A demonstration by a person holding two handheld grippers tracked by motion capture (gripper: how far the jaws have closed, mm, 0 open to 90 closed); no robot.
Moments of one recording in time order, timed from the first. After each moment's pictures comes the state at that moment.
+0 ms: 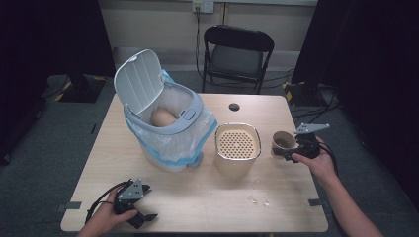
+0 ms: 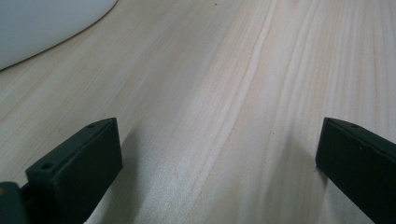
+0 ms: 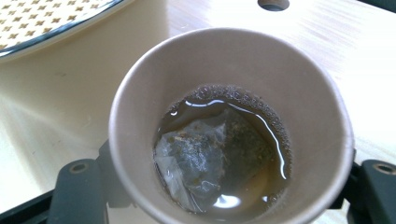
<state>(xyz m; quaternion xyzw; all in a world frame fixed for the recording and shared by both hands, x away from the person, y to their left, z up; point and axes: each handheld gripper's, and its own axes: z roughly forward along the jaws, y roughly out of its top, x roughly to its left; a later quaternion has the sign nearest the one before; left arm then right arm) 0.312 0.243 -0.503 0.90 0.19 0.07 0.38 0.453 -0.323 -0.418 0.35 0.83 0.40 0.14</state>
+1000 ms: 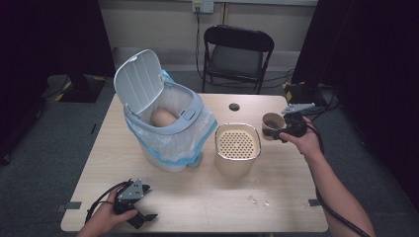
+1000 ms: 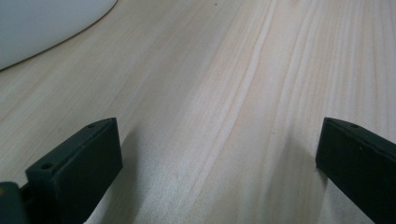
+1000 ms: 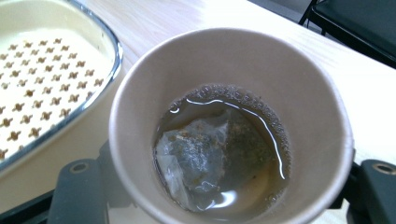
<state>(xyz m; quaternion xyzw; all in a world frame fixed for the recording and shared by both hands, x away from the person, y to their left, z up) 0.312 0.243 -0.503 0.90 0.19 0.07 0.38 0.511 -0.290 -0.394 0.34 0.84 0.40 0.16</state>
